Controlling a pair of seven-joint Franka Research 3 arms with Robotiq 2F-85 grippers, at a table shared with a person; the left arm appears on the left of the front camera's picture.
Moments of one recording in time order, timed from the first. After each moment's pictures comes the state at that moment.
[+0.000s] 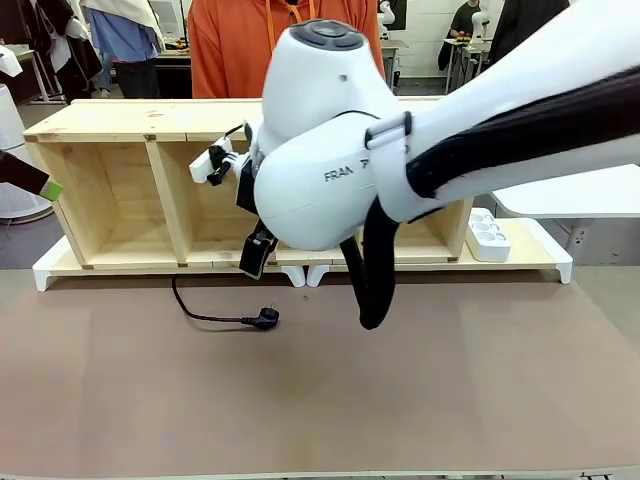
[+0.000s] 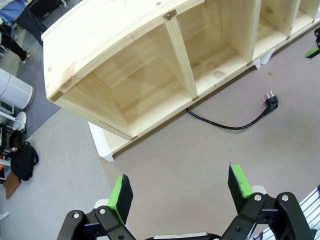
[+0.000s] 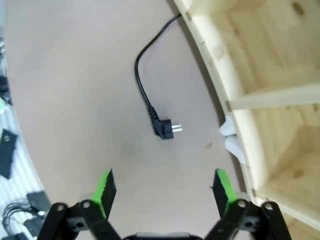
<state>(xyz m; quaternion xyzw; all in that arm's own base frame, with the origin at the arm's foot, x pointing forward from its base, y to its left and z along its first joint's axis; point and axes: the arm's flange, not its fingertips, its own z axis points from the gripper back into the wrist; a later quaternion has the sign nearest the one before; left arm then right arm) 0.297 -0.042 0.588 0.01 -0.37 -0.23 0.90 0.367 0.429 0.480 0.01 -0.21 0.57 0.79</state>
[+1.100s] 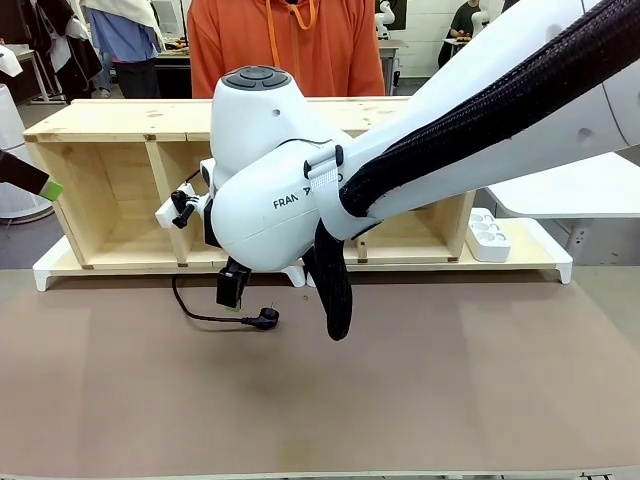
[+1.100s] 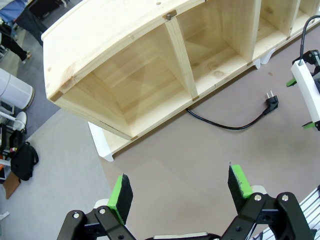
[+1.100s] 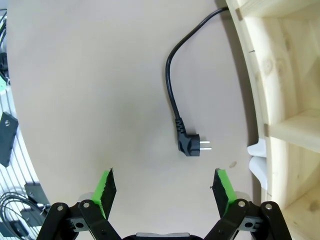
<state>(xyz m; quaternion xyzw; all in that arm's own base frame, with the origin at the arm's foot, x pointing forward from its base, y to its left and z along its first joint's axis) 0.297 -0.042 0.588 0.01 -0.37 -0.23 0.90 0.371 0.476 0.434 0.00 -0.15 0.62 0.77</state>
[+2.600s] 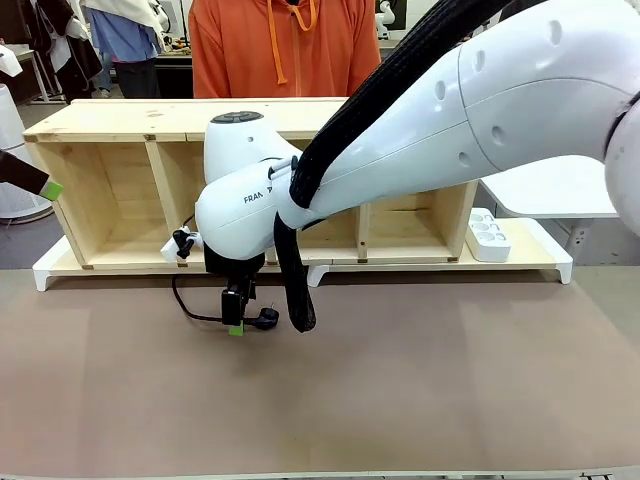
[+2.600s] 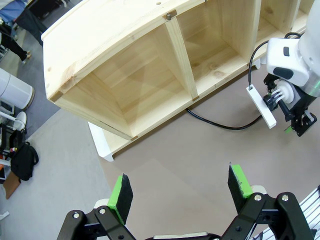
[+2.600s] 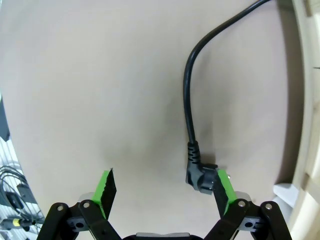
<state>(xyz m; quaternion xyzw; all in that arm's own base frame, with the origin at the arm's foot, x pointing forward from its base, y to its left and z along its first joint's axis) 0.297 -0.042 0.588 0.01 -0.37 -0.23 0.90 0.427 0.505 0.358 0.03 -0.03 0.67 0.74</state>
